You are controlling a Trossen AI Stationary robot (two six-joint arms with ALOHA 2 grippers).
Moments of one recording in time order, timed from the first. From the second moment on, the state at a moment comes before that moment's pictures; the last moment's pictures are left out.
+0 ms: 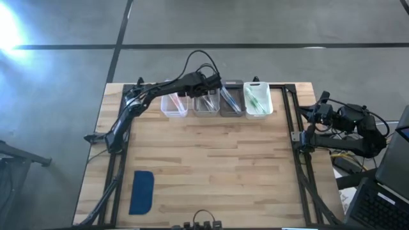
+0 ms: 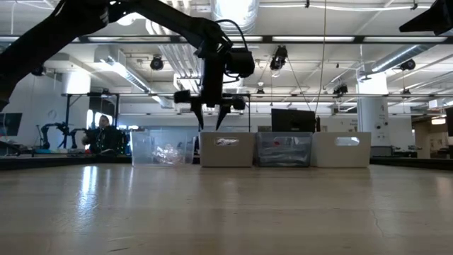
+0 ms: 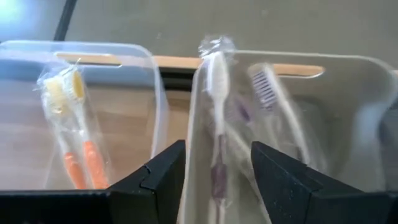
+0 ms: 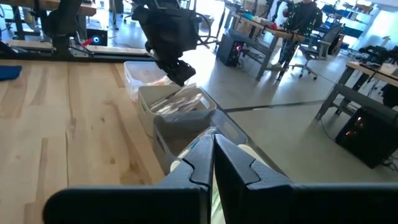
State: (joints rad) left arm 0.44 2.18 1.98 -1.09 -0.59 -1.15; right arm -0.14 0.05 0.76 -0.95 0.37 -0.13
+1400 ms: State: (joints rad) left arm 0.44 2.28 1.98 -1.00 -0.51 -1.22; right arm -0.14 0.05 0.76 -0.95 0.37 -0.13
